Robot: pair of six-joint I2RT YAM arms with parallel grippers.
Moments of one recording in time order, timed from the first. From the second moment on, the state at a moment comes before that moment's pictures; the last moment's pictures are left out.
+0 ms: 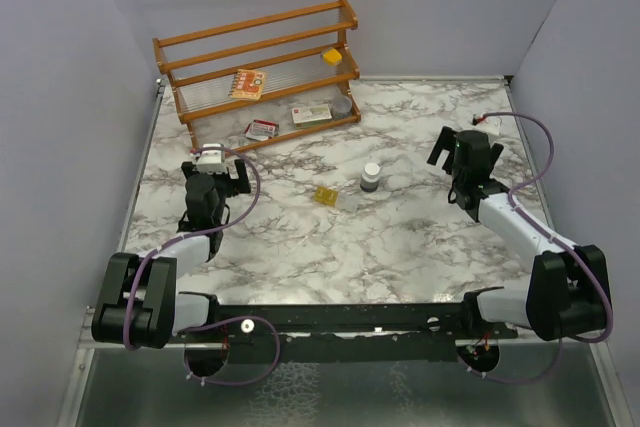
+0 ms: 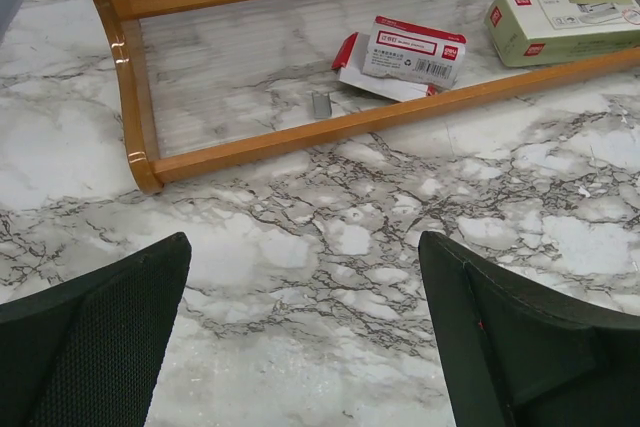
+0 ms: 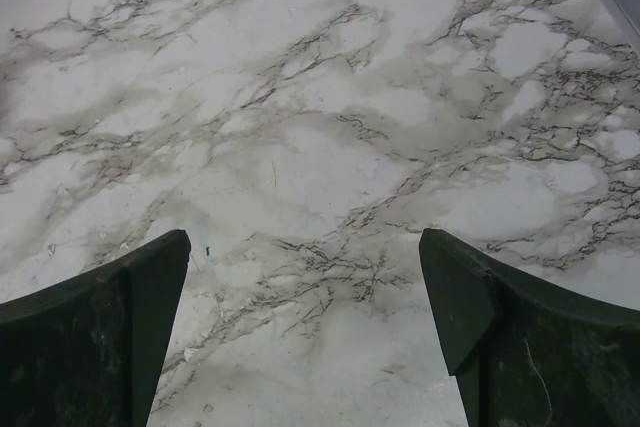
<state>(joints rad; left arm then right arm) -0.11 1.26 0.32 0.75 -0.10 -0.09 0.17 1.28 0.72 0.10 0.44 0.32</state>
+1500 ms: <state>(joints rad) -0.11 1.33 0.41 0.63 0.02 -0.10 0.21 0.91 0.51 0.00 -0.33 0.27</state>
